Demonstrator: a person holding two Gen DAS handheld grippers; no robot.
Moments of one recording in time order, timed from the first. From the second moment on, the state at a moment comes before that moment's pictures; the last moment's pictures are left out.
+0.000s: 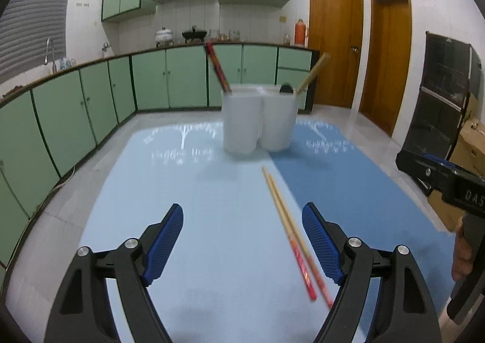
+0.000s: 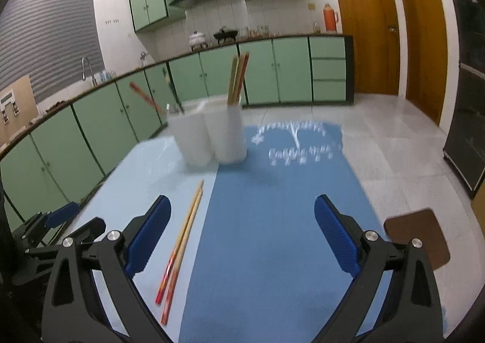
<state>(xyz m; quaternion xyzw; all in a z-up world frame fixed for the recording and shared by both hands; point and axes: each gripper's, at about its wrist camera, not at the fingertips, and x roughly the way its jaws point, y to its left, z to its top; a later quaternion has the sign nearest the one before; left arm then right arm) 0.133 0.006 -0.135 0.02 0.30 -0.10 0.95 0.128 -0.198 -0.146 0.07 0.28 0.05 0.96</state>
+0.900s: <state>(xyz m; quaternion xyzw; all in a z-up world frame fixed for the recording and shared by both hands) 0.094 0.042 -0.187 0.00 0.37 -0.05 0.93 0.078 -0.121 -0.222 0.01 0.36 0.07 0.93</state>
